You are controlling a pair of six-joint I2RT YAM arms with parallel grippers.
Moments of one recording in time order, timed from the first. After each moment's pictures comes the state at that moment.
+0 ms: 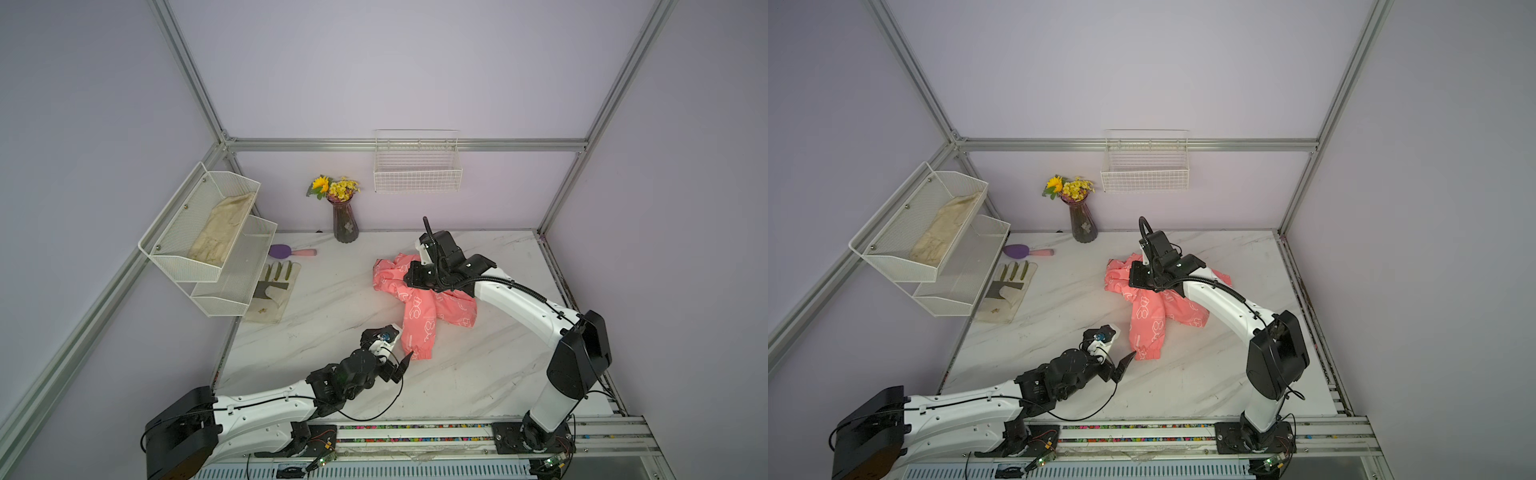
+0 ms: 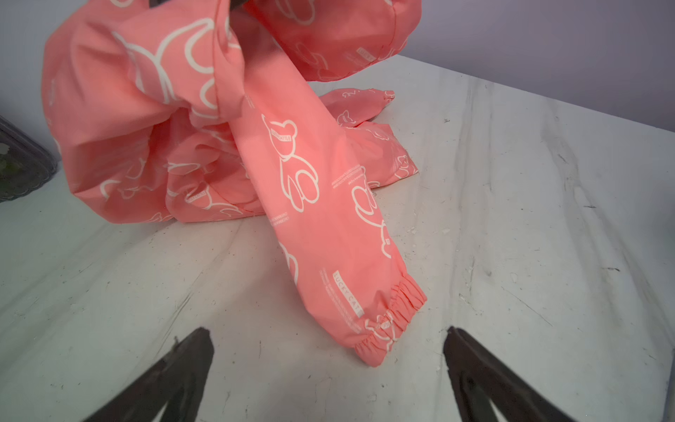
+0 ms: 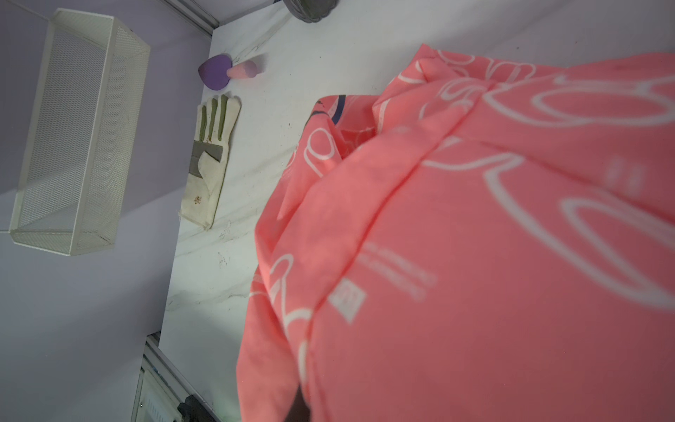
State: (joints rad) left arm -1.05 1.08 0.35 0.37 -0.38 -0.08; right arm 0.63 1.72 1.54 -0.58 -0.17 0.65
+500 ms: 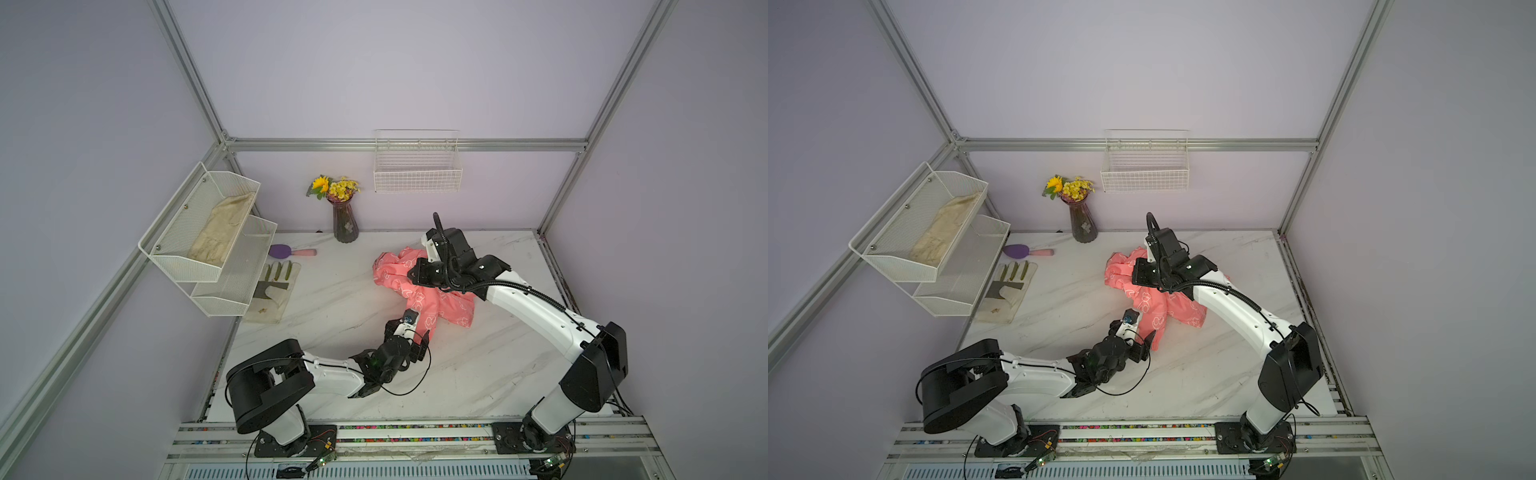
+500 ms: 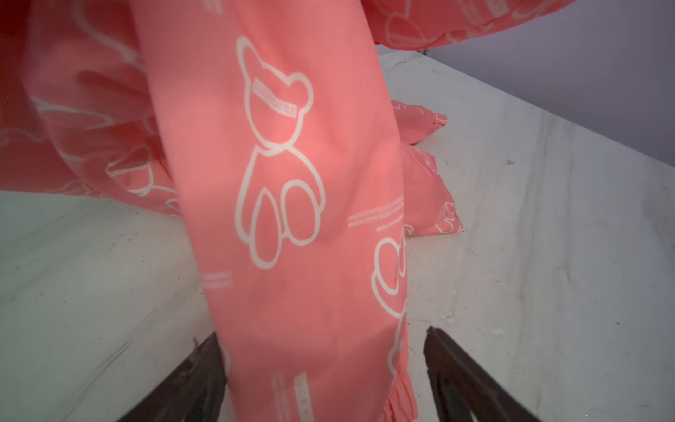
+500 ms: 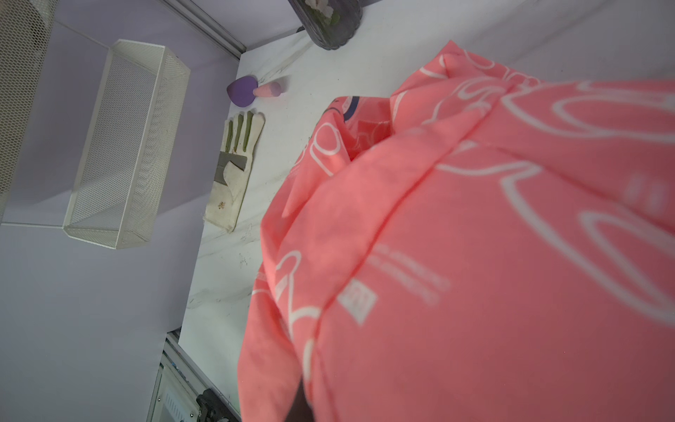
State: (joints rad) left arm -1.05 1.59 0.55 0.69 -0.50 -0.23; right arm 0.62 1.63 1.52 -0.59 -0.17 0.66
